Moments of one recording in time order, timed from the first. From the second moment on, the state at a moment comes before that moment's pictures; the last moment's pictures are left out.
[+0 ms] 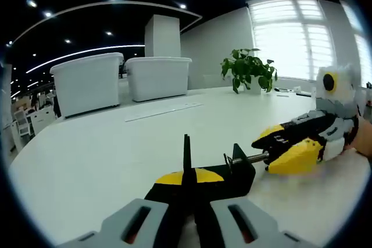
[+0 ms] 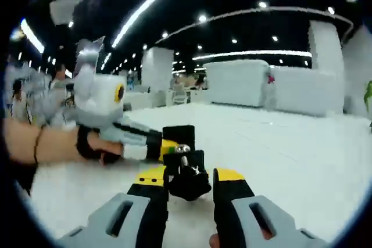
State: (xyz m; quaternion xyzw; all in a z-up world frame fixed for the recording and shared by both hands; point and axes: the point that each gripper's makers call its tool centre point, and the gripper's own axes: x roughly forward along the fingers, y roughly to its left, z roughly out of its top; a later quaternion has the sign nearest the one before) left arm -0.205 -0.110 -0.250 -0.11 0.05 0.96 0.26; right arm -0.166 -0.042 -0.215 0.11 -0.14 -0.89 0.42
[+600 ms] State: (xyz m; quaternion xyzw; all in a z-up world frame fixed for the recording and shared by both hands) left arm -0.200 -0.109 -0.251 -0.11 0.05 0.96 0.27; right arm -0.166 -0.049 -0.236 0.21 -0.23 -0.85 0.43
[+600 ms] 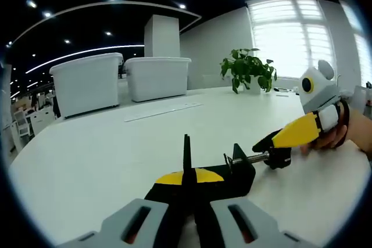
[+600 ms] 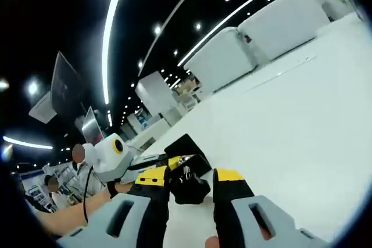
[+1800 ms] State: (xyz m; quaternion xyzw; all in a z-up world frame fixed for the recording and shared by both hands) left arm -0.205 -0.111 -0.249 -0.11 0.04 0.96 0.26; right arm -0.162 -0.060 -0.241 0.02 0.18 -0.90 0.39
